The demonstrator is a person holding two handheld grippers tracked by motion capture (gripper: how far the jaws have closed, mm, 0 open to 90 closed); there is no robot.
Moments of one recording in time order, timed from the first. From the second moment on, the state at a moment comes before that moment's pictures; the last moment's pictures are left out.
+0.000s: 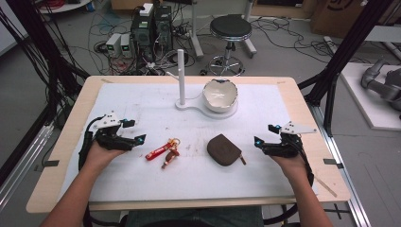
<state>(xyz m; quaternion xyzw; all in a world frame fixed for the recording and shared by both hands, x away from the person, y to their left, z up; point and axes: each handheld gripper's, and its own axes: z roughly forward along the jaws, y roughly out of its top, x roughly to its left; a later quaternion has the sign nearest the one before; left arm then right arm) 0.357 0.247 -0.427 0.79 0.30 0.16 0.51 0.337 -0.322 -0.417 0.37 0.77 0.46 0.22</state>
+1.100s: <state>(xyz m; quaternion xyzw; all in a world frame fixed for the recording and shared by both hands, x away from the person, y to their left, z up) 0.353 0.245 -0.426 0.79 0.30 0.16 0.51 0.337 -0.322 -0.418 0.38 0.78 0.45 0.23</state>
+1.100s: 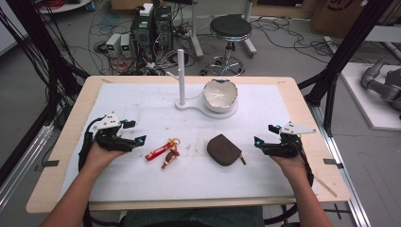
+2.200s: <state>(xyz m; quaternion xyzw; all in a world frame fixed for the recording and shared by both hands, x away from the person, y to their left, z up) 0.335 0.168 -0.432 0.84 0.20 0.09 0.50 0.337 -0.323 -0.421 0.38 0.78 0.44 0.22</state>
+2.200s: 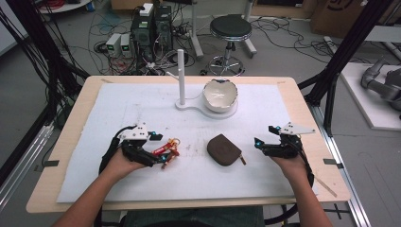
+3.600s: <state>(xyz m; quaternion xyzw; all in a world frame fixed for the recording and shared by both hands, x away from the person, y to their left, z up) 0.336 0.138 -0.448 0.89 0.15 0.10 0.43 0.339 -0.323 -0.422 0.38 0.78 0.44 0.22</state>
